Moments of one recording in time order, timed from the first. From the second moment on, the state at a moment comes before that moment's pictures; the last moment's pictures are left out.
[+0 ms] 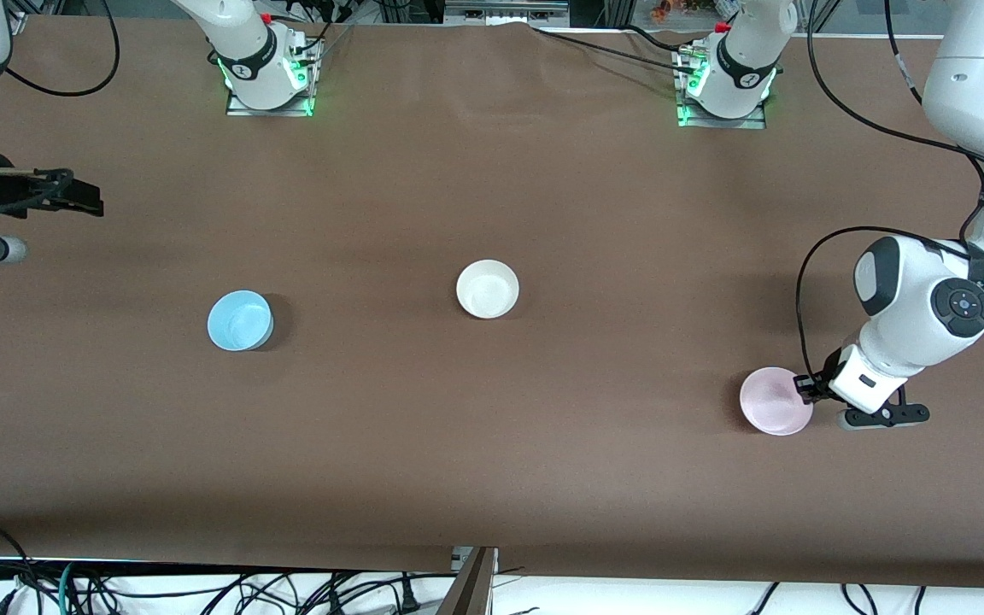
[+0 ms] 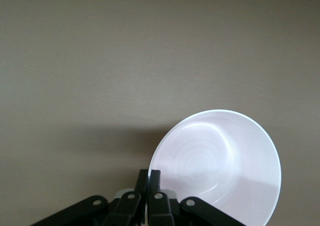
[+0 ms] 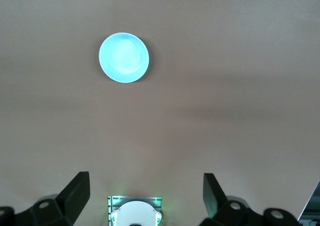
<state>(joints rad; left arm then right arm) 0.35 0.61 -0.36 -1.71 0.26 2.41 -0.25 0.07 0.19 -0.09 -1.43 -0.07 1.36 -0.07</state>
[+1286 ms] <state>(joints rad) 0.33 0.38 -0.87 -2.09 0.25 2.47 -1.13 0.07 0.56 -0.08 -1.47 0.01 1.79 -0.08</state>
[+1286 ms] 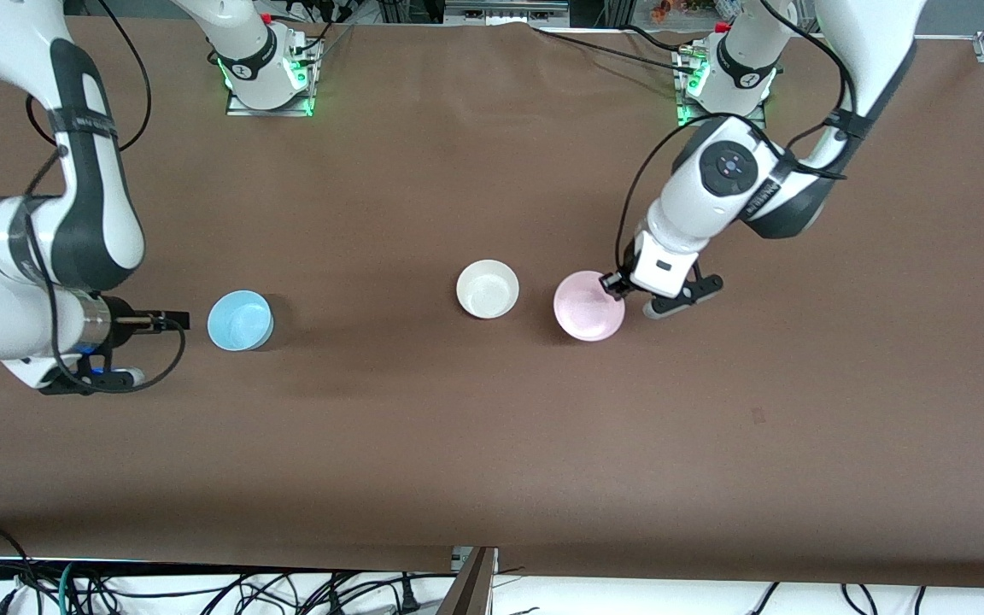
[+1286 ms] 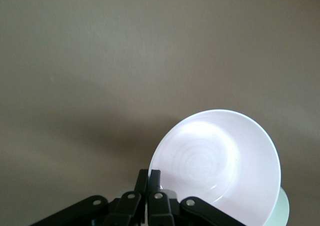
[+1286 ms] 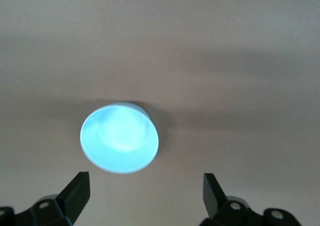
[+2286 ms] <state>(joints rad) 0.12 0.44 -0.92 -2.11 0.63 2.57 -1.82 -0.02 0.66 -0.08 -1.64 0.19 2.02 -0.34</state>
